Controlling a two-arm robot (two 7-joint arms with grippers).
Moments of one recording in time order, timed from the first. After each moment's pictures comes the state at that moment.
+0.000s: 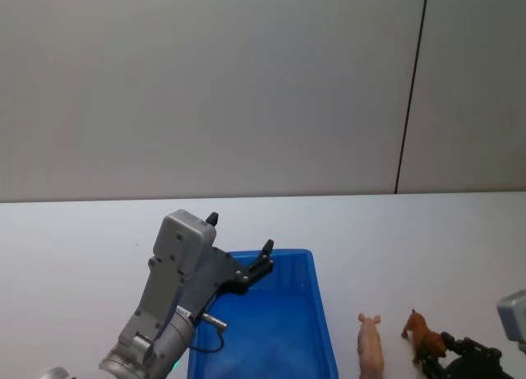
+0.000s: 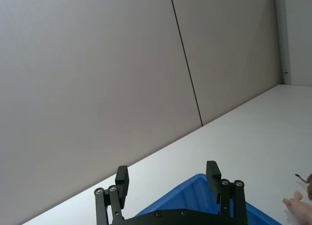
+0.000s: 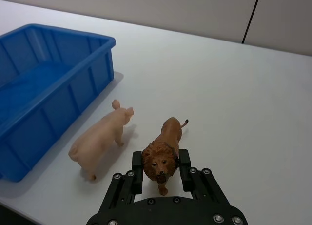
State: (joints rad) left arm -0.24 0.38 0.45 -1.63 -0.20 0.01 -0.01; right arm -0.05 0.39 -0.22 -1.64 0.27 0.21 0.21
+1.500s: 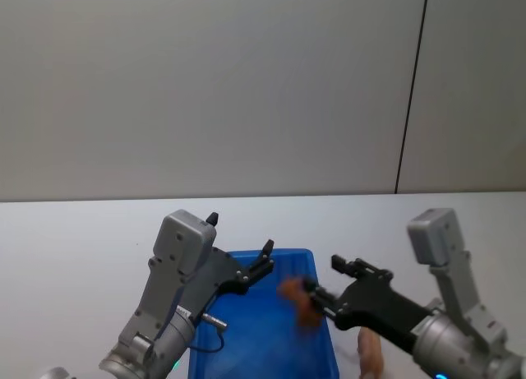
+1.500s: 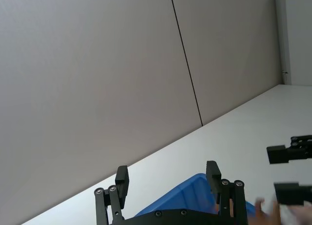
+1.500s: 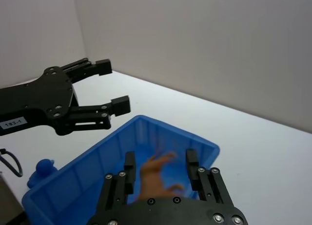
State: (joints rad) left arm -0.24 0.38 0.45 -1.63 -0.20 0.01 -0.01; right arm 0.17 0.22 -0.31 -1.64 0.22 0.23 0.42
